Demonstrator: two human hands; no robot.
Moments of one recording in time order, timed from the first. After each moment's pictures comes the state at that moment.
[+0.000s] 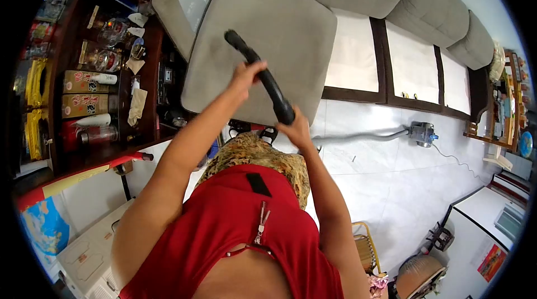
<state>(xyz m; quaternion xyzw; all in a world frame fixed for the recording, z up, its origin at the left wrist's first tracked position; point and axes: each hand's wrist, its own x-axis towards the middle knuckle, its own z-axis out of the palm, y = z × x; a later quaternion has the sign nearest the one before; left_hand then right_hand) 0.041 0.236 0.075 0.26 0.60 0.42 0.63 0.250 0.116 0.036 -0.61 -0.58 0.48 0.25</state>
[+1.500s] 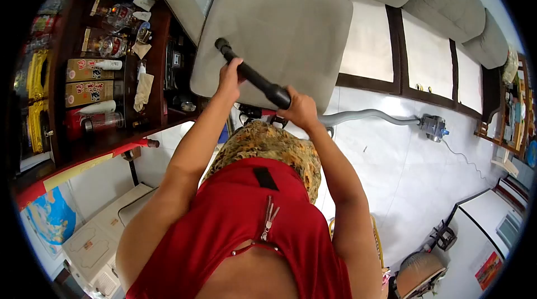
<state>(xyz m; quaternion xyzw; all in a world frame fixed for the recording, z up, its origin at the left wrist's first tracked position) -0.018 0.185 0.038 0.11 0.64 0.53 0.55 0.220 0.141 0.045 -0.54 -0.73 0.40 0.14</state>
